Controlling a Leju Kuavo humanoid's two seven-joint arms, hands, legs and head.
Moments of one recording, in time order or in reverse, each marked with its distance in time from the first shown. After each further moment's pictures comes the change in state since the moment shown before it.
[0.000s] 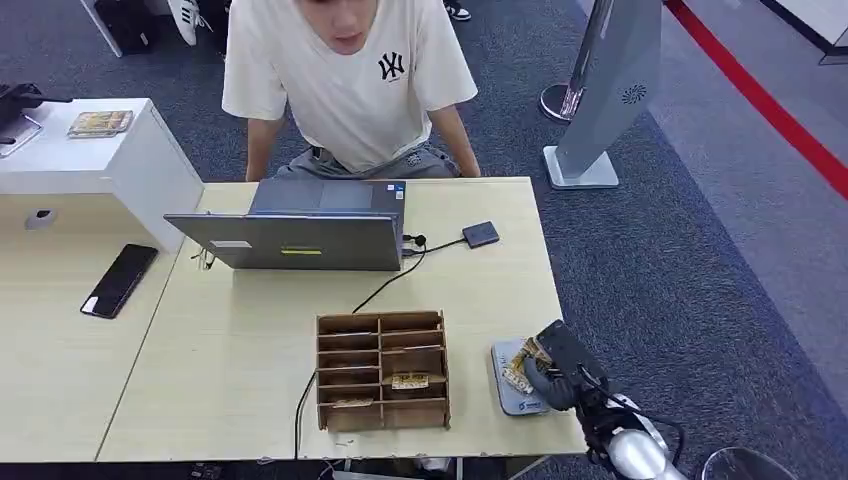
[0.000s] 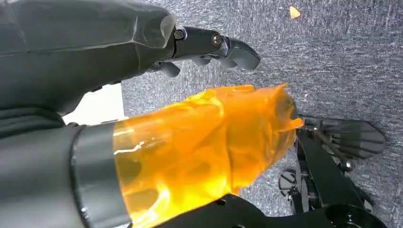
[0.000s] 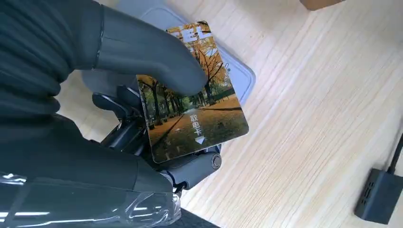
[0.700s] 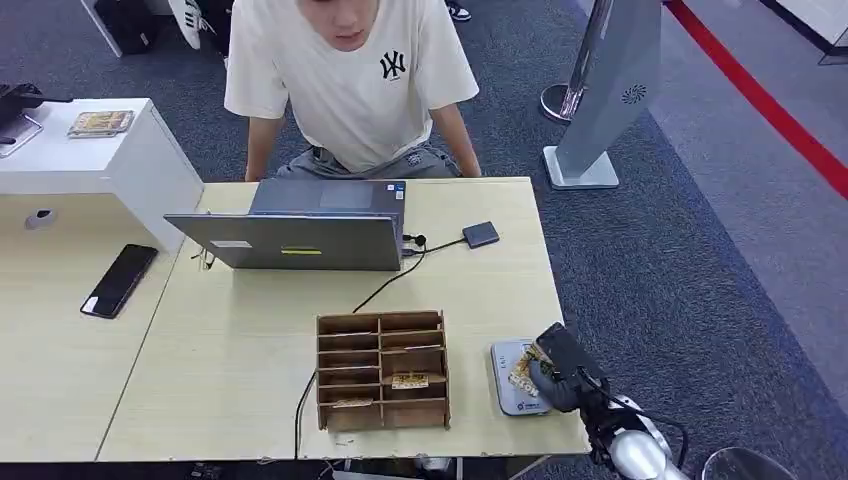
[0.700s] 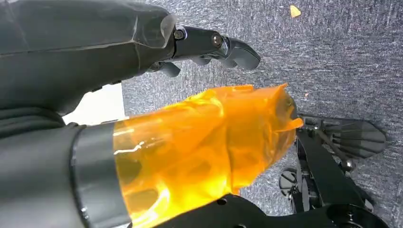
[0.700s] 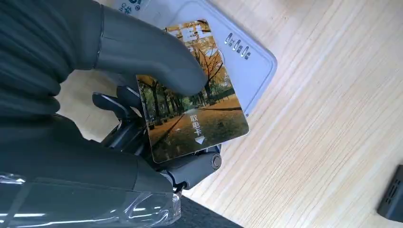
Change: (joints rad) left arm 0.001 0.000 0.004 0.000 0.000 0.000 0.001; right arm -0.009 -0.022 0.014 0.035 0.025 -0.024 0.012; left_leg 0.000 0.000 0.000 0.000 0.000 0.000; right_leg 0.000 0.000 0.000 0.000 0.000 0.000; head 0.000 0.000
